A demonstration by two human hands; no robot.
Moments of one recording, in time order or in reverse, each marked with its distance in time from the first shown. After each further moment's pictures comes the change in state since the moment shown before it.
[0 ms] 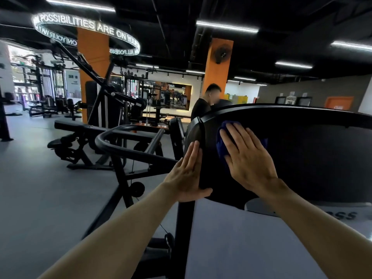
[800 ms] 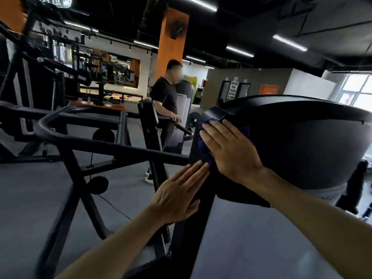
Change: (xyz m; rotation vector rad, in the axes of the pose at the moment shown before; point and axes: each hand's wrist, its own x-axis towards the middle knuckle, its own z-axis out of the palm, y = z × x) left_hand -0.005 -0.119 0.101 0.007 0.372 0.513; right_hand 0.082 -0.100 0.018 -0.185 -0.074 -0.162
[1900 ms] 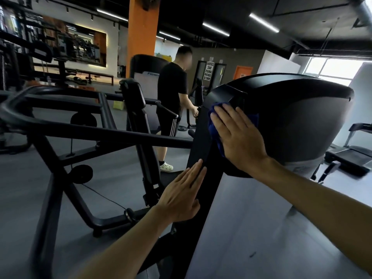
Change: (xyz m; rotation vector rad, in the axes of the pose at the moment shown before) left_hand -0.054 0.009 0.031 -0.357 -0.170 -0.040; right_hand -0.009 -0.037 -0.005 -0.104 -0.056 0.174
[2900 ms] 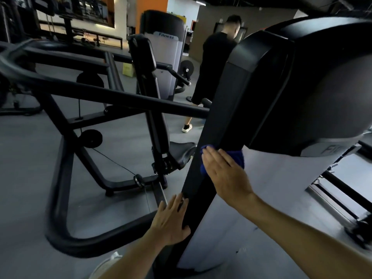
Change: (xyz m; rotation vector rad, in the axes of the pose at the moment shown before) left_hand -0.120 0.019 0.133 -0.156 -0.644 -0.409; right_hand -0.121 -0.142 0.059 0.061 -0.209 -0.212
